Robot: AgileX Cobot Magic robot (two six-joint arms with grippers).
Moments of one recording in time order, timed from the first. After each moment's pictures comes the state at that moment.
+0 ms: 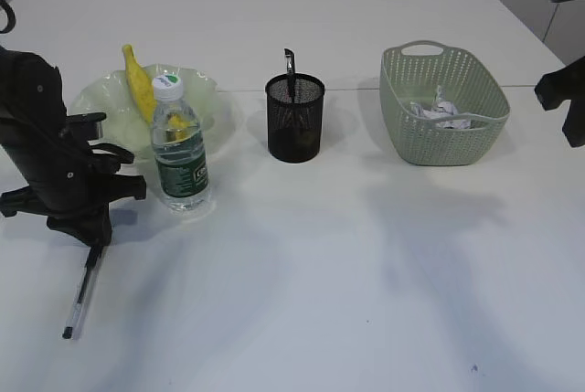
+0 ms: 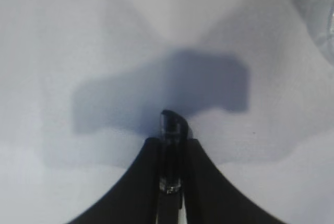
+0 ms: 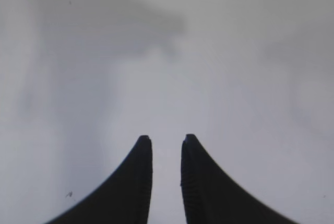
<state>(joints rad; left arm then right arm) -0.21 2.01 -1.18 -0.03 0.67 -0.39 0.14 1.48 -1.25 -0.14 1.10 0.06</state>
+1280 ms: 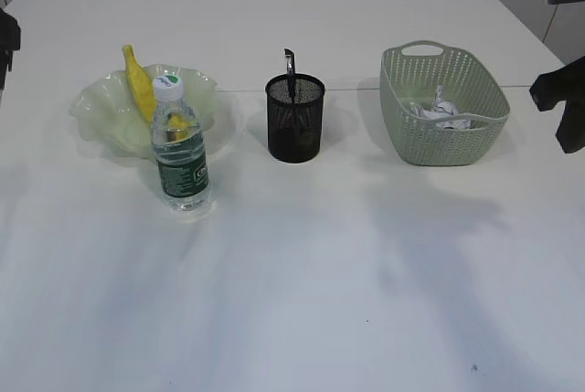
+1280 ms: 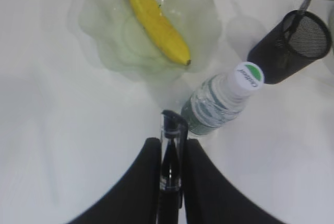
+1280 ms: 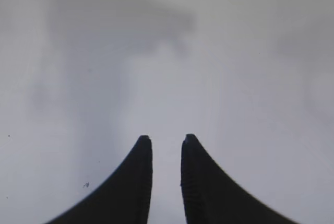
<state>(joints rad) -0.22 1.32 -1.18 0.01 0.75 -0.37 0.14 1.48 -1.25 -0.10 1.12 0.06</state>
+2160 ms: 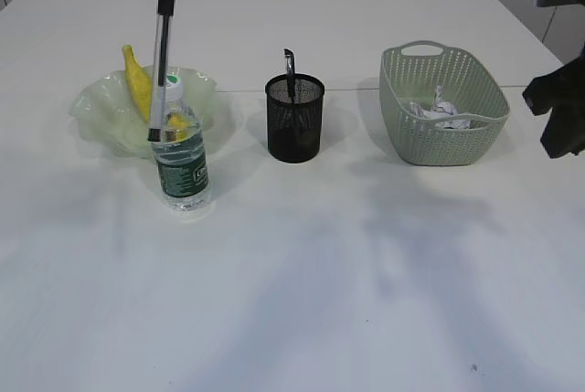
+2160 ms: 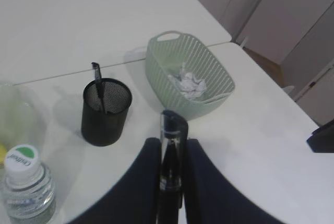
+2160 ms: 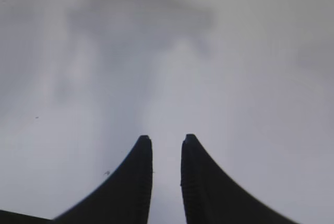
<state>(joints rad) -0.63 1.26 -1.17 0.00 0.42 -0.34 0.14 1.48 -1.25 -0.02 1.13 -0.04</state>
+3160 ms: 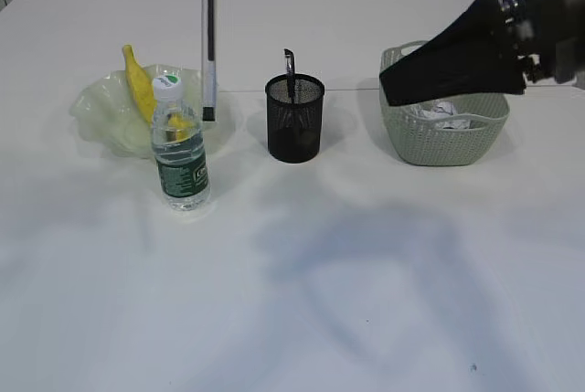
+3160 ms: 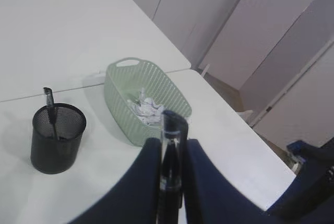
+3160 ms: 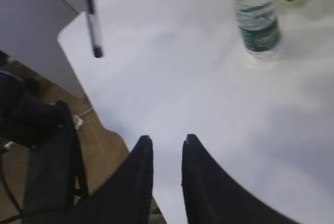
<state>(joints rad) -0.69 1.26 -1.17 -0.08 0.30 -0.34 0.14 1.36 -1.14 1.00 1.15 -0.98</state>
